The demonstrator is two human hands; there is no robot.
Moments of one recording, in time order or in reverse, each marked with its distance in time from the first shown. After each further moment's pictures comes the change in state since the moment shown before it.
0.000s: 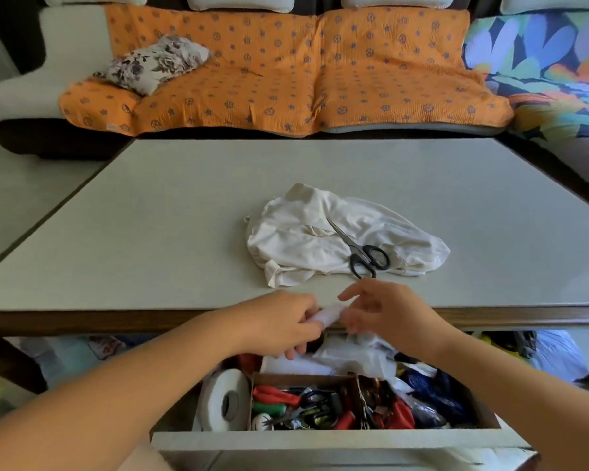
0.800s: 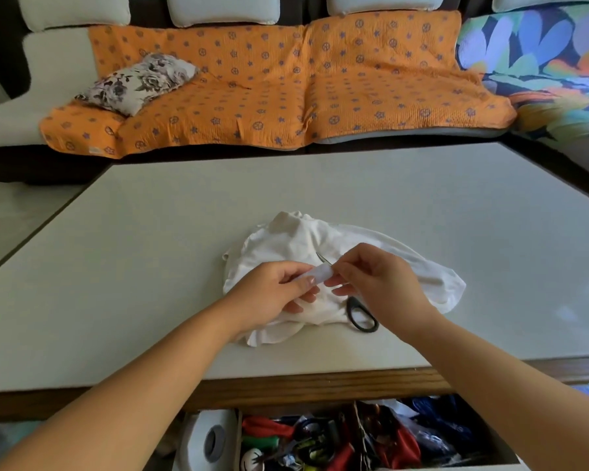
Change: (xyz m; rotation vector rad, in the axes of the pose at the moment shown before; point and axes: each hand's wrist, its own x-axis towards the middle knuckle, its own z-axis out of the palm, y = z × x) left_hand 0.097 -0.015 -0.058 -0.596 0.350 0.120; right_hand 0.095 -0.003 -0.034 0.414 0.352 -0.044
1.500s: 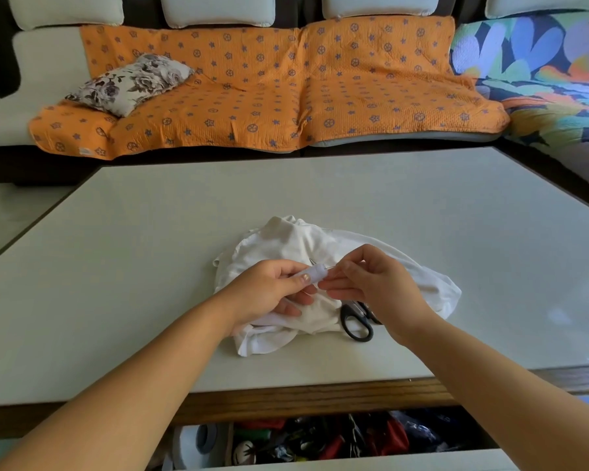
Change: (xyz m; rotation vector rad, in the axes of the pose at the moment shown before) left_hand 0.021 0.008 -0.002 -0.115 -0.055 -0.077; right_hand 0.017 0.008 -0.005 0.294 -0.024 0.139
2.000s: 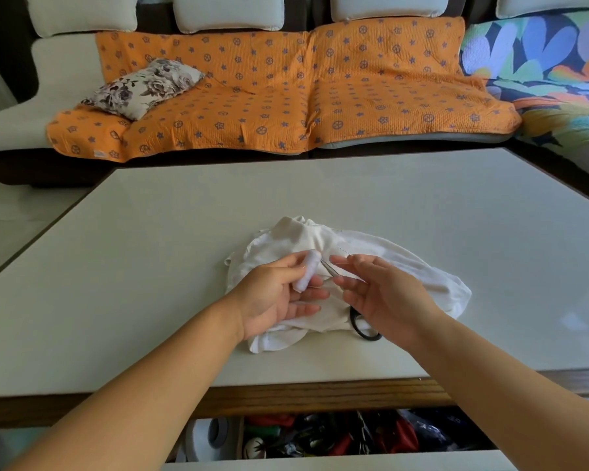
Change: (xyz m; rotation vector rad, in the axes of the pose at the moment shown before) left_hand -0.004 -0.002 0.001 -0.488 -0.015 -0.109; right_hand -0.001 0.004 0.005 0.528 -0.053 0.224
